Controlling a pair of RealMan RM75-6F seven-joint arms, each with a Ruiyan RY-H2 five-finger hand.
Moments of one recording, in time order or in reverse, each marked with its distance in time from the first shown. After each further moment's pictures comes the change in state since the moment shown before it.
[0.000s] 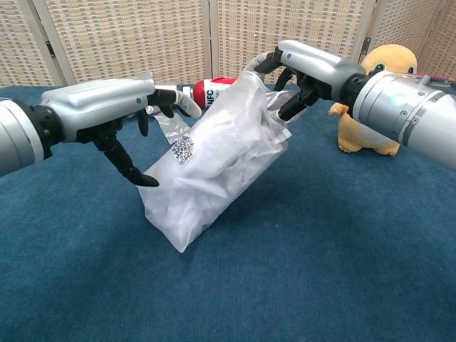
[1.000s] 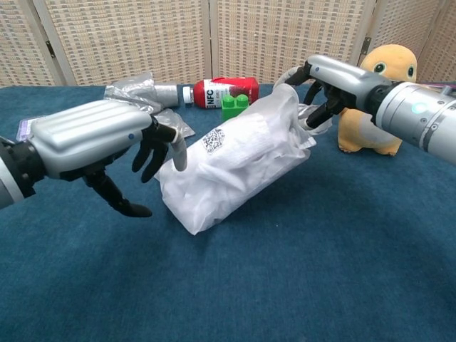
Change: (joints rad) left arm 0.065 -0.043 0.103 0.133 0.312 0.052 -0.081; right arm -0.030 0.011 -0.013 0.057 0.075 -0.020 0.005
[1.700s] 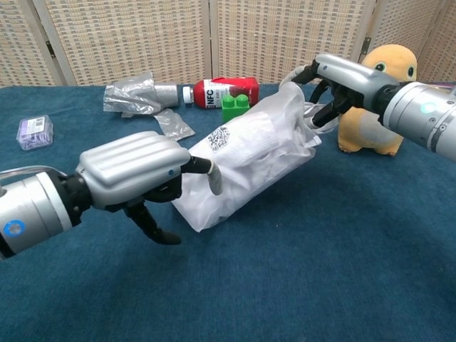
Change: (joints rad) left arm -0.019 -0.147 -0.017 0.141 0.026 -0.064 -0.016; right arm -0.016 0.007 -0.002 -0.001 -0.001 0.011 0.027
